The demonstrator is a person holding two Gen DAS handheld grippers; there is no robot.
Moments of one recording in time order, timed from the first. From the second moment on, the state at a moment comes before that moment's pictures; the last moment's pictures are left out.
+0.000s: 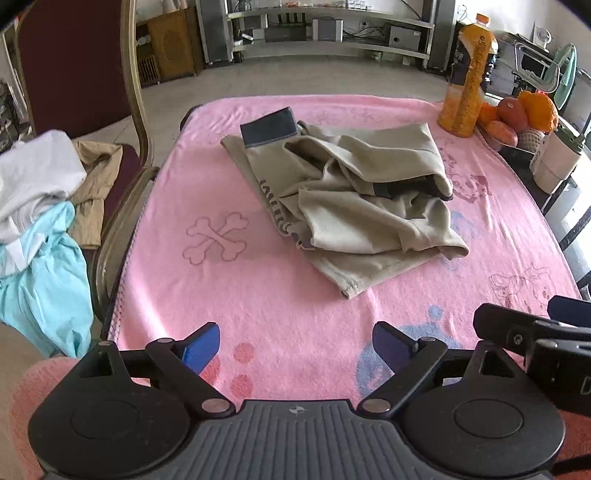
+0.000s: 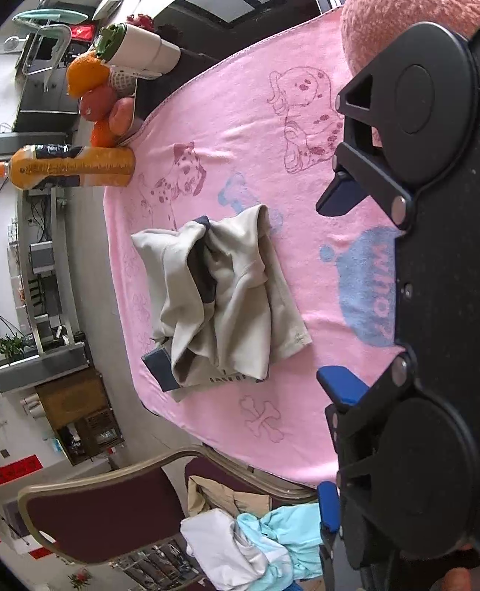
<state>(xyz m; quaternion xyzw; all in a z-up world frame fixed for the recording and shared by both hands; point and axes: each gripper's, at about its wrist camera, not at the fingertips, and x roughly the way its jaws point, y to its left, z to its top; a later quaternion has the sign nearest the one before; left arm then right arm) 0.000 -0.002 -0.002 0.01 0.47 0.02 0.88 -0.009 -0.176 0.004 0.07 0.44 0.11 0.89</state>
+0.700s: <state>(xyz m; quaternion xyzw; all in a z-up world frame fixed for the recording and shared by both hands) -0.002 0.000 -0.012 0.01 0.47 0.02 0.88 -0.004 -0.178 -0.002 0.07 0.45 0.11 0.88</state>
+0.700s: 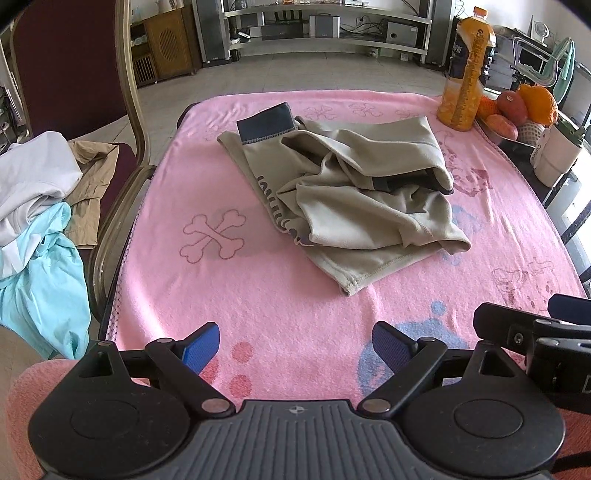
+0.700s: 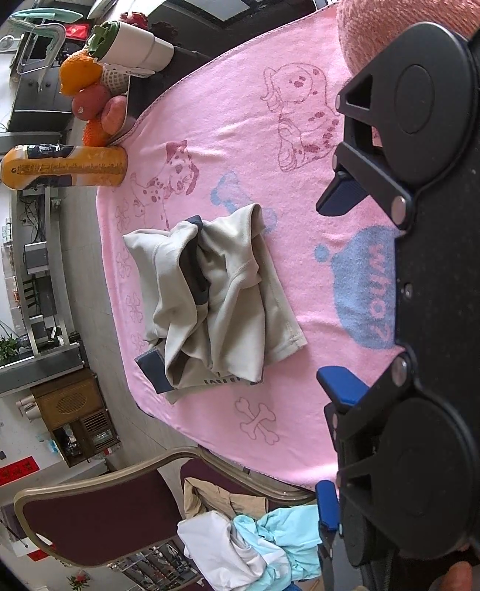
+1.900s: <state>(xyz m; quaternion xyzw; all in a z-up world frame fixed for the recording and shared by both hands) -0.002 0.003 -0.011 0.01 0.48 0.02 0.88 -0.005 -0.175 -0.002 0.07 0.46 0.11 0.88</state>
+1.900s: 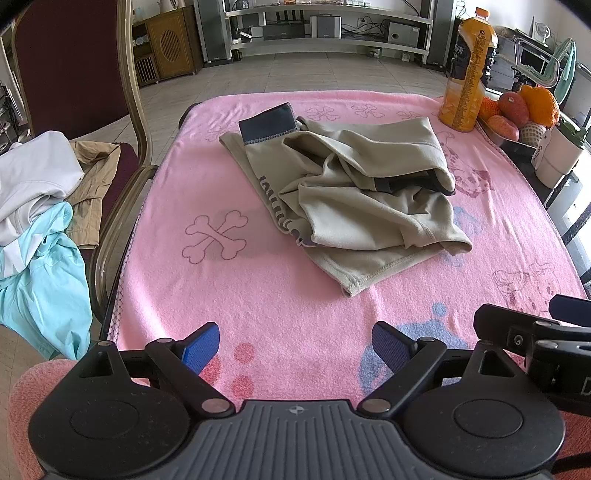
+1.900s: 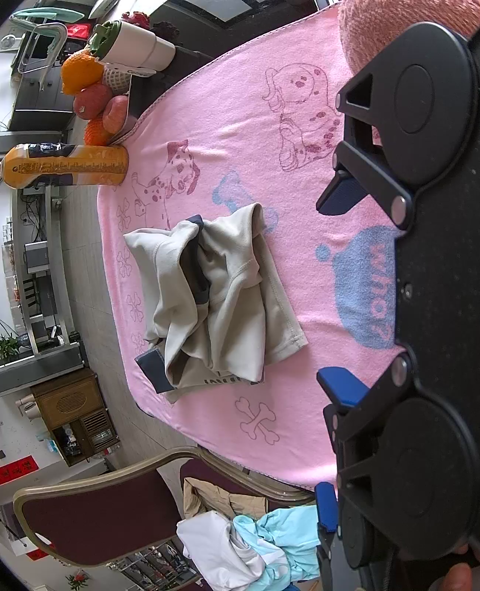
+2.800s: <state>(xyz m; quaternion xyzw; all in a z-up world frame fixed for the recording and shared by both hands) 0.062 0.065 0.015 -0.06 0.42 0.08 0.90 0.102 -0.182 0.055 0.06 0.37 0.12 0.92</state>
